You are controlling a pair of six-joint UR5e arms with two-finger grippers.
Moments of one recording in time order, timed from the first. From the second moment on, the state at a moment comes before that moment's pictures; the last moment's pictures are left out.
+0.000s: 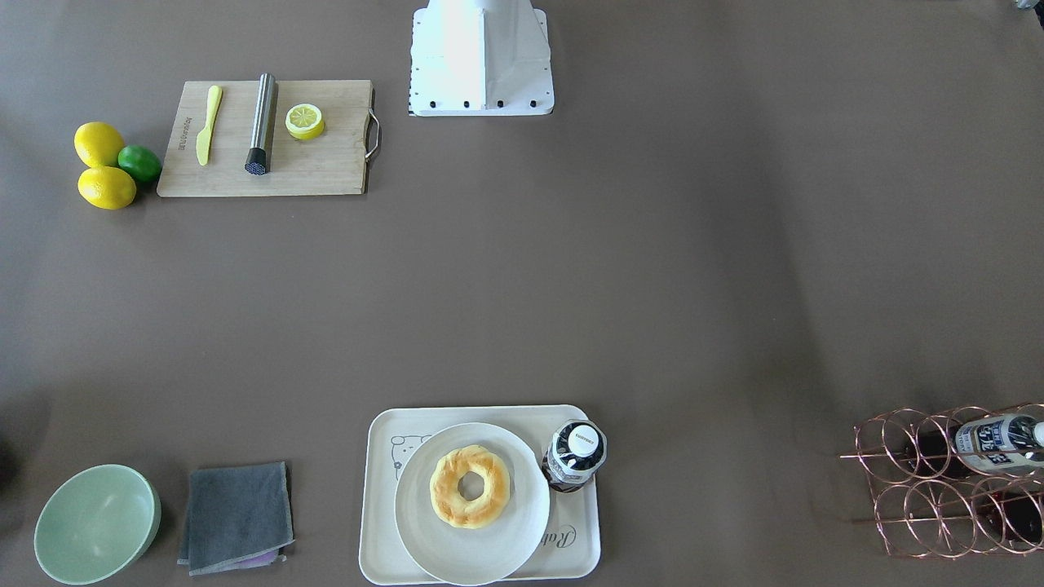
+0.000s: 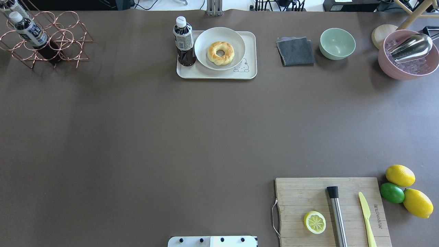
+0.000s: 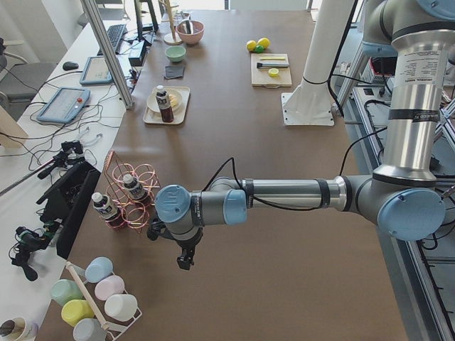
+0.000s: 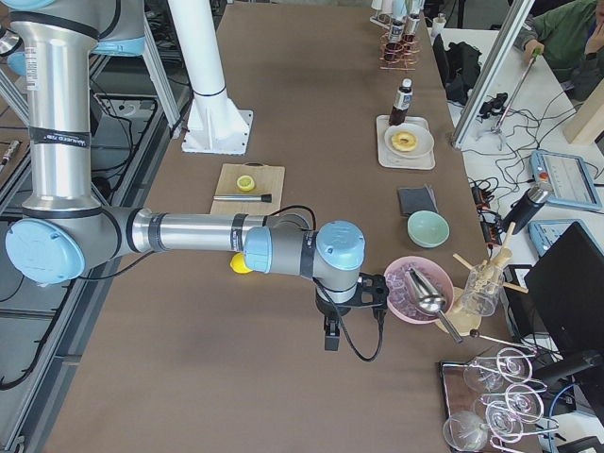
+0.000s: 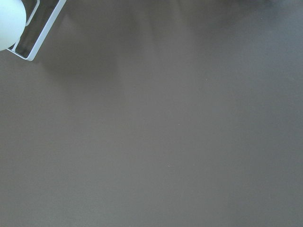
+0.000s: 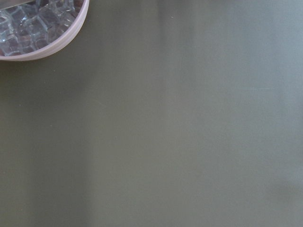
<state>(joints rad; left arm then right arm) -1.61 -1.61 -1.51 -1.50 -2.37 0.29 1.65 -1.62 1.66 -1.64 2.24 -0.05</state>
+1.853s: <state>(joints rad) -1.61 -1.59 -1.51 -1.51 -2.43 0.30 1.65 -1.63 1.66 -1.64 2.24 -0.04</state>
